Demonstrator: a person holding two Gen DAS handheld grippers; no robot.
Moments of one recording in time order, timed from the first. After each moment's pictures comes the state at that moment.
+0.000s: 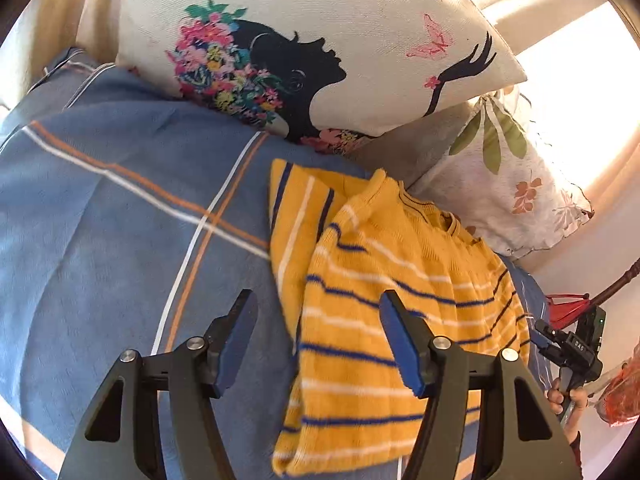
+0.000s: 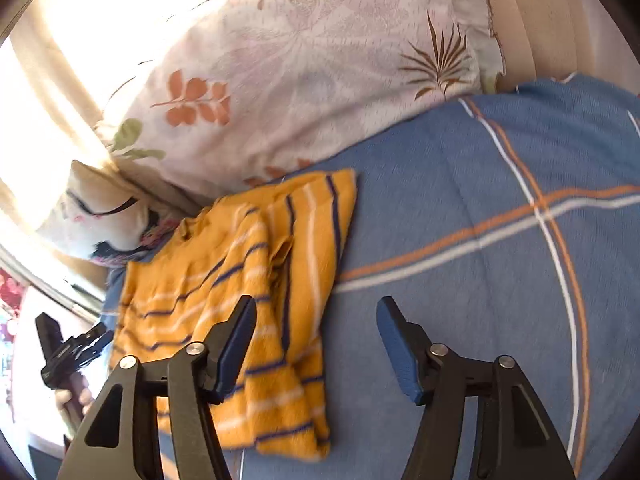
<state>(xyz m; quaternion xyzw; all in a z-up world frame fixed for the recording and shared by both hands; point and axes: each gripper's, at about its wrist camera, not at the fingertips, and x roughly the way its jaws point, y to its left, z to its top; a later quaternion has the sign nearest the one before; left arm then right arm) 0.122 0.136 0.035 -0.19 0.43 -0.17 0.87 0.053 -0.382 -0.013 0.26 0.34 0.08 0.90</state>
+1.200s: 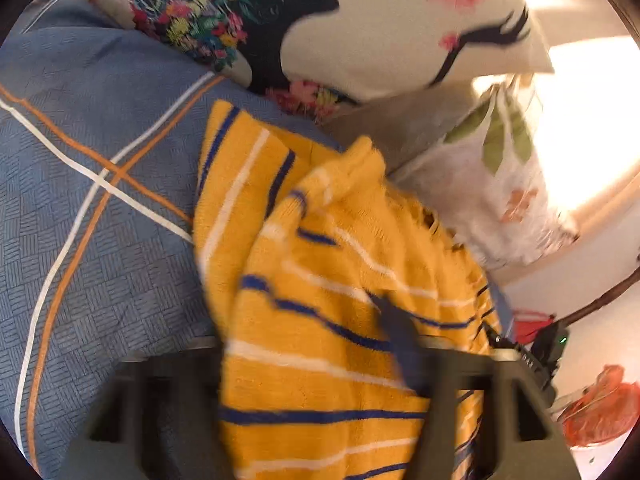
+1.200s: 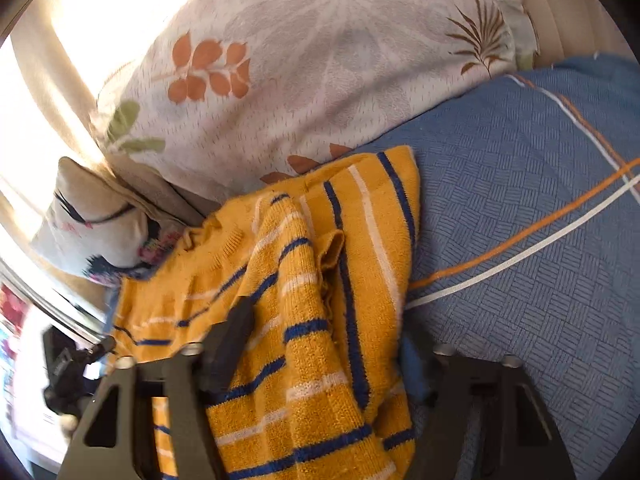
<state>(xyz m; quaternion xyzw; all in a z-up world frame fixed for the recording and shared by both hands) 0.157 0.091 -0.004 -0.26 0.47 -0.21 0.82 0.100 -0.319 -0.042 0.26 0.31 0.06 0.91</state>
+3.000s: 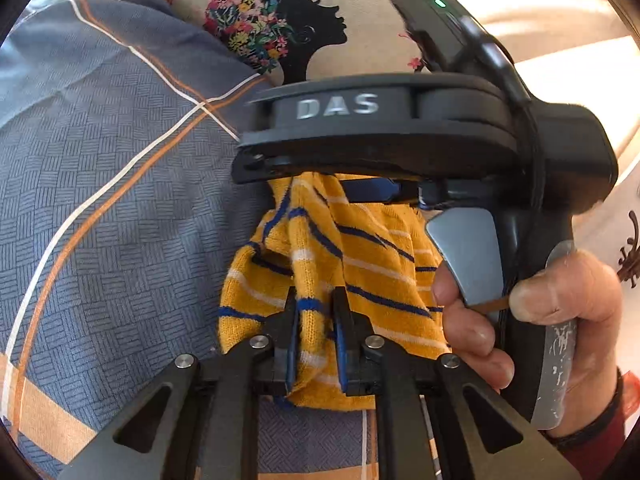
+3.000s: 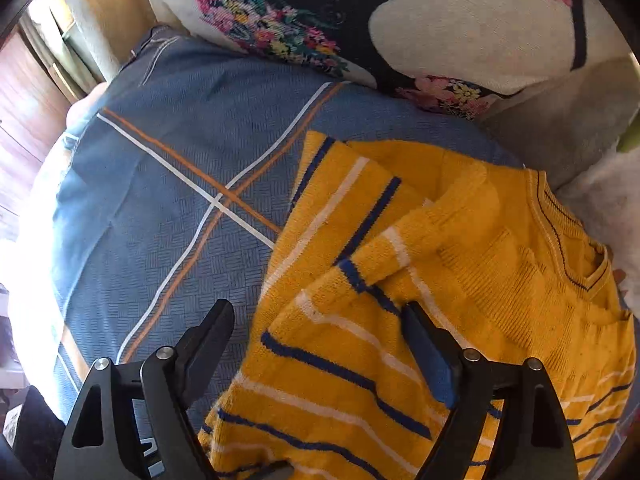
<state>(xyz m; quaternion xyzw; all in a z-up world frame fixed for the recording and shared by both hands) 0.052 0.127 -0.015 -0.30 0.39 -0.21 0.84 0.198 0.061 -0.002 -0.13 0.51 0.16 0.83</state>
